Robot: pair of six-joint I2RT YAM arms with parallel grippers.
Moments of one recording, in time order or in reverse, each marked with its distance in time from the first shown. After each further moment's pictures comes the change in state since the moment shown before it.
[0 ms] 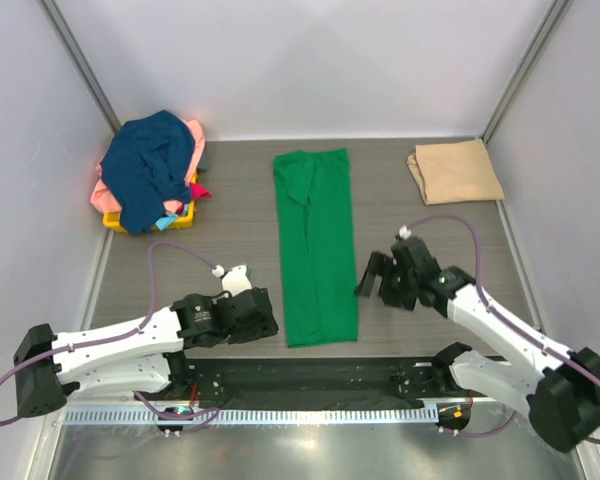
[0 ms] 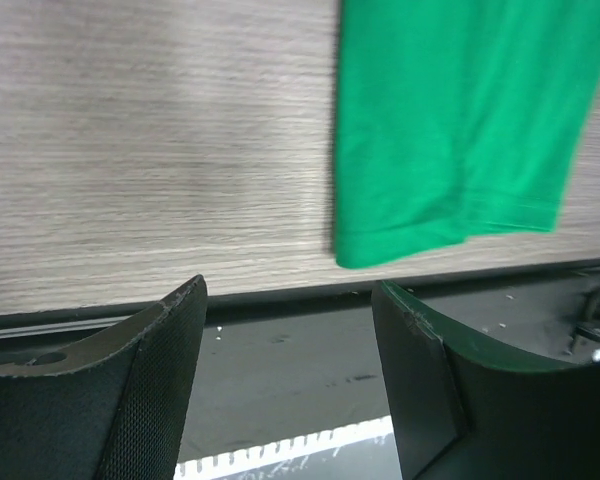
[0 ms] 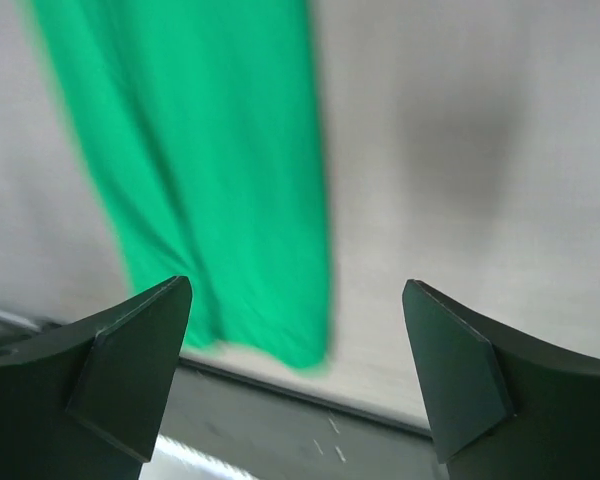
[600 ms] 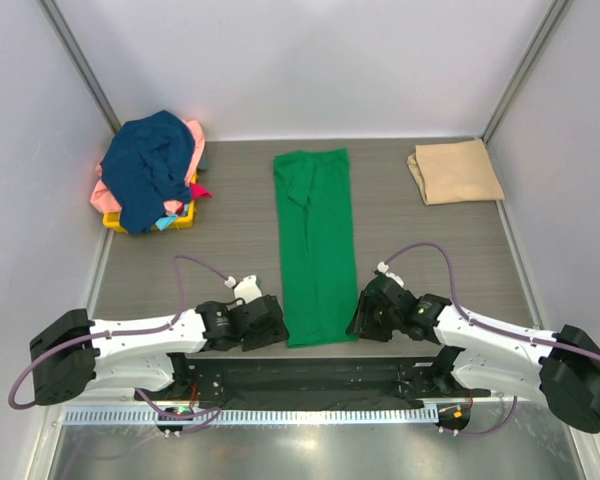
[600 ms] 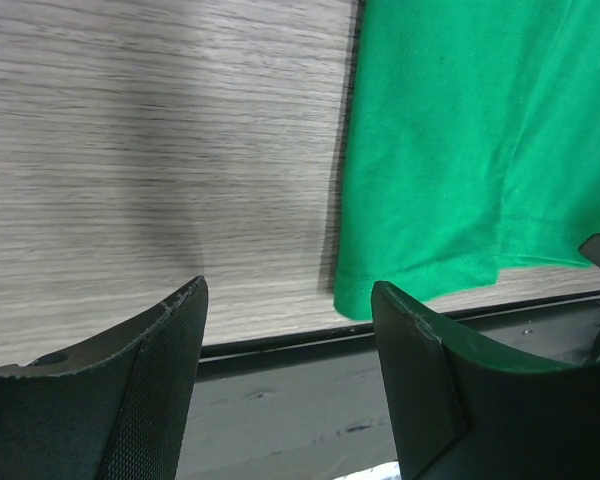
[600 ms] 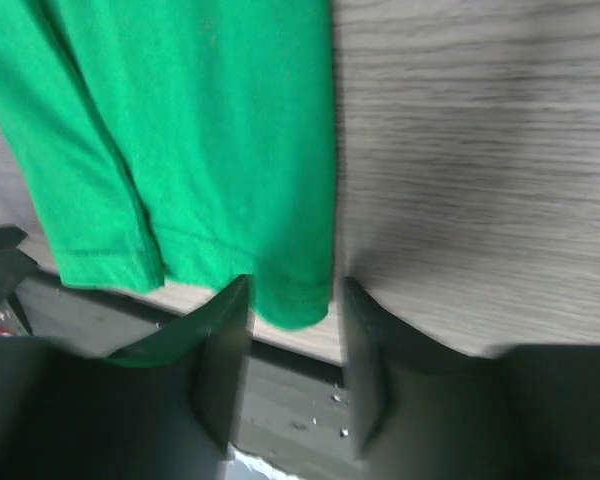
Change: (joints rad) left arm 0.000 0.160 -0.146 0.285 0.061 -0.074; right arm 0.377 -0.036 -0.283 0.135 0.061 0.314
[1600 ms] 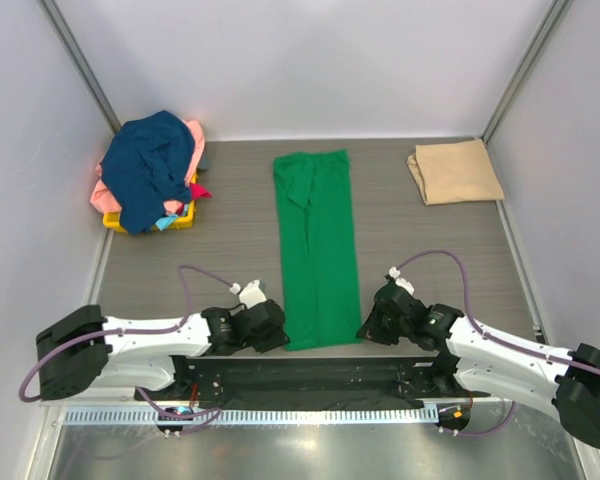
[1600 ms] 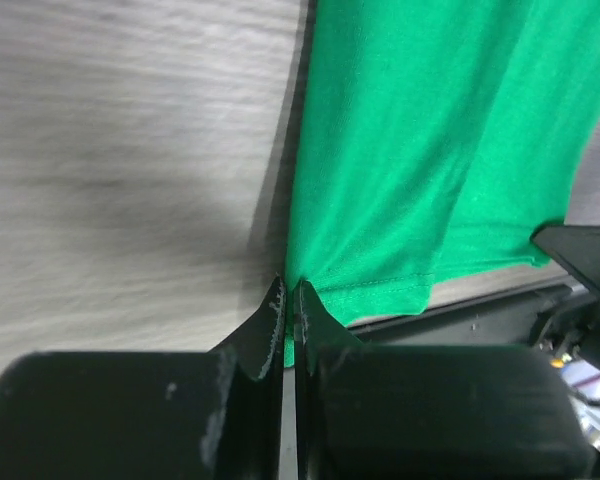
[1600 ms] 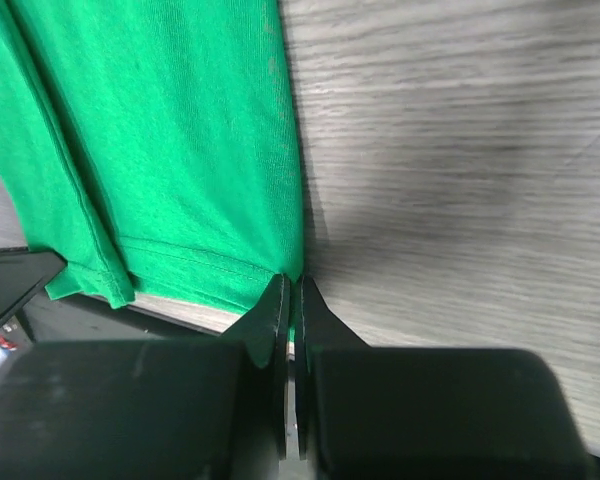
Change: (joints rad) left arm -0.019 0.087 -0.064 0.241 0.045 -0.090; right arm 0.007 -0.119 -0.086 0.008 0.052 0.053
